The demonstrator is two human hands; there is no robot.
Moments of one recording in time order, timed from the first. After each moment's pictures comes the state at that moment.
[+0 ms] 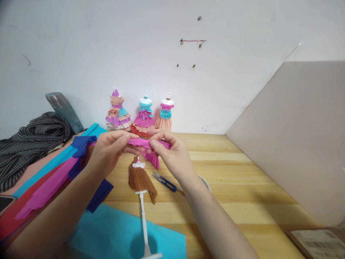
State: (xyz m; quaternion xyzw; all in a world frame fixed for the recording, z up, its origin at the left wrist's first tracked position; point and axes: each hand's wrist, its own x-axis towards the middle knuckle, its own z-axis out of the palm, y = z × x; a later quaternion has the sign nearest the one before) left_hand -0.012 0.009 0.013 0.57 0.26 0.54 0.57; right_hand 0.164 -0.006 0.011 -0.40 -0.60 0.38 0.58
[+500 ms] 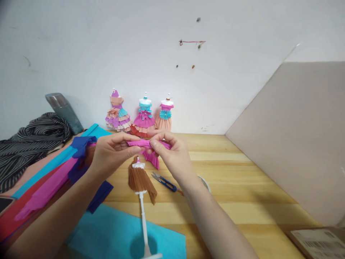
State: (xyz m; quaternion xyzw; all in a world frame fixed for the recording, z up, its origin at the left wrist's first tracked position) left_hand -0.006 0.005 0.012 0.65 0.29 0.57 0.41; right_hand 0.163 -0.006 0.010 -0.39 -0.59 0.39 0.59
